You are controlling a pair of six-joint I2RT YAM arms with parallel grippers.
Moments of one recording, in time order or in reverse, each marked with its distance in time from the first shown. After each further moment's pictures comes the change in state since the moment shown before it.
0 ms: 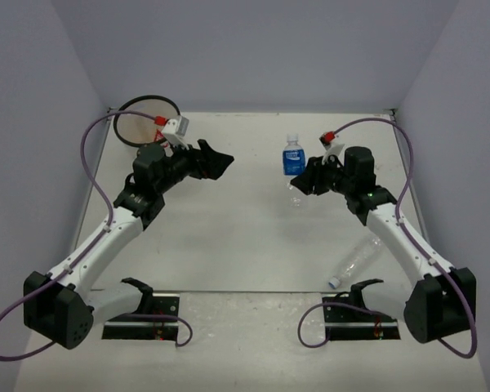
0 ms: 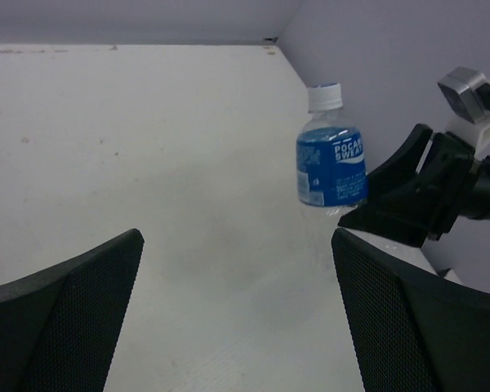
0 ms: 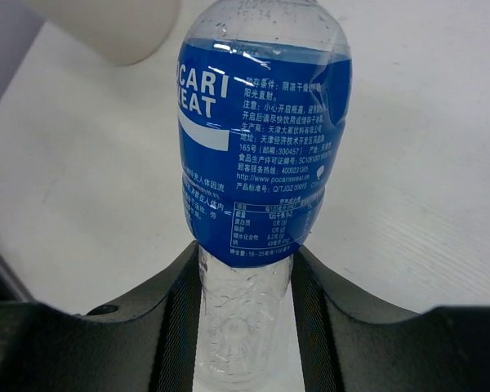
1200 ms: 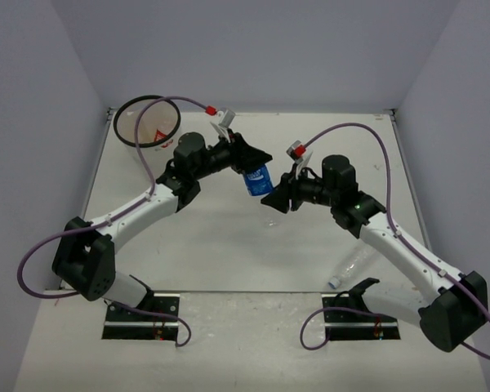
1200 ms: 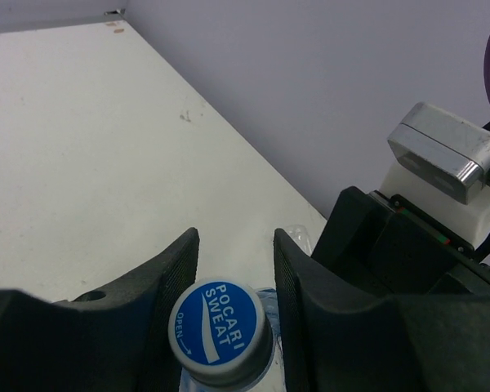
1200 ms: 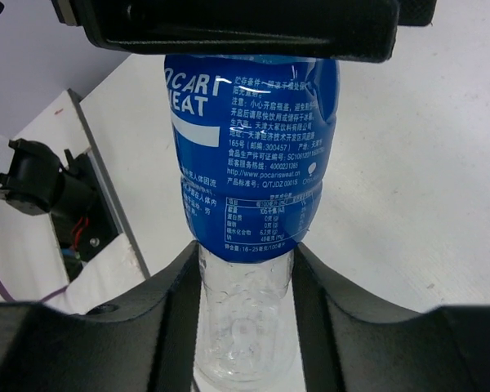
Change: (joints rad) left arm -0.175 0.315 0.149 0.275 0.167 -0.095; right arm 0.253 -0.045 0.023 0.024 -0.058 0.027
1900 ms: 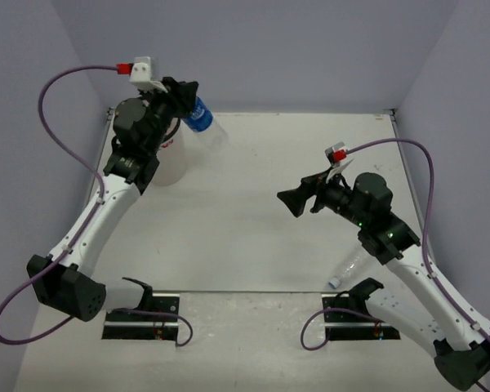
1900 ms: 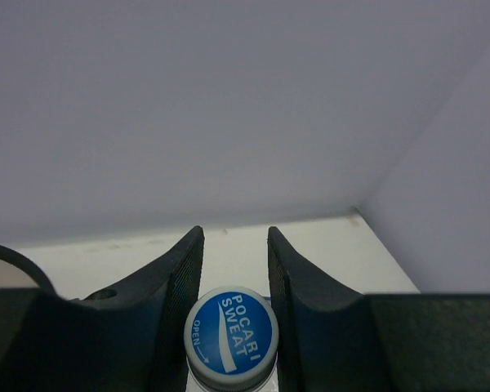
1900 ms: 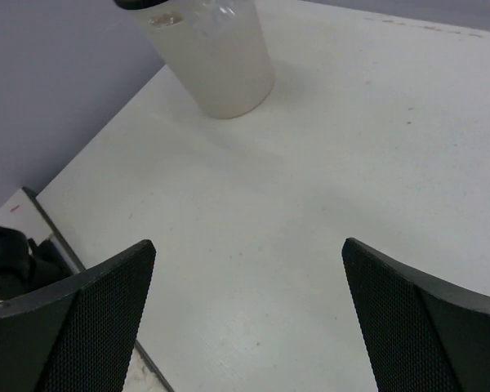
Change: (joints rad) left arm 0.234 -0.149 0.269 -0.261 -0.476 0.265; right arm 0.003 -0.298 -0.029 -0.093 0.293 0.083
